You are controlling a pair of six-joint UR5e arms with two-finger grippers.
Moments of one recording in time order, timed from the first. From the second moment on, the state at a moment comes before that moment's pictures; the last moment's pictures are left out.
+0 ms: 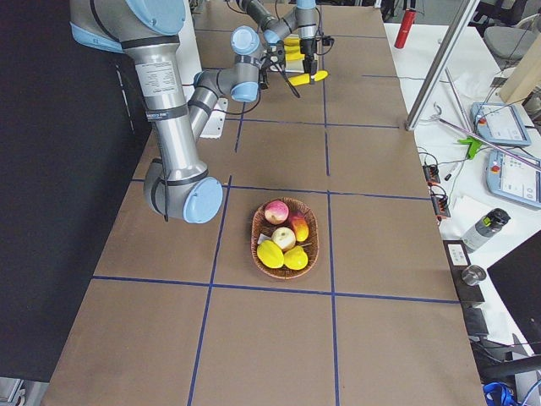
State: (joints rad) left arm -0.74 -2.15 -1.62 -2.11 -2.09 -1.56; right arm 0.52 -1.29 2.25 -1.05 1.95 1.36
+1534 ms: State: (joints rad) left arm -0.84 -1.77 -1.72 -1.76 -2.09 -1.21; right arm 0.85 -1.45 2.23 -1.06 2.19 1.31
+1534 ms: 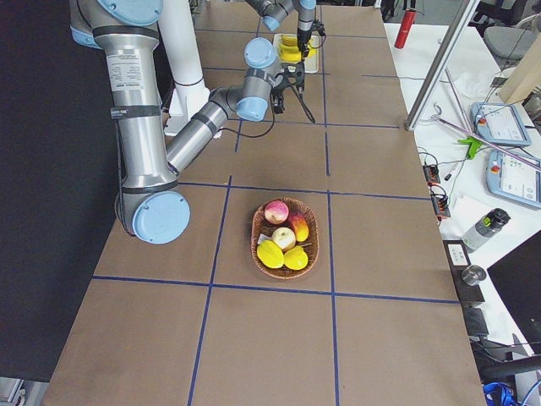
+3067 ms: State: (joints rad) left arm -0.97 -1.71 -1.93 -1.71 -2.09 -1.04; right arm 1.38 -1.56 2.03 -1.53 2.37 0.22
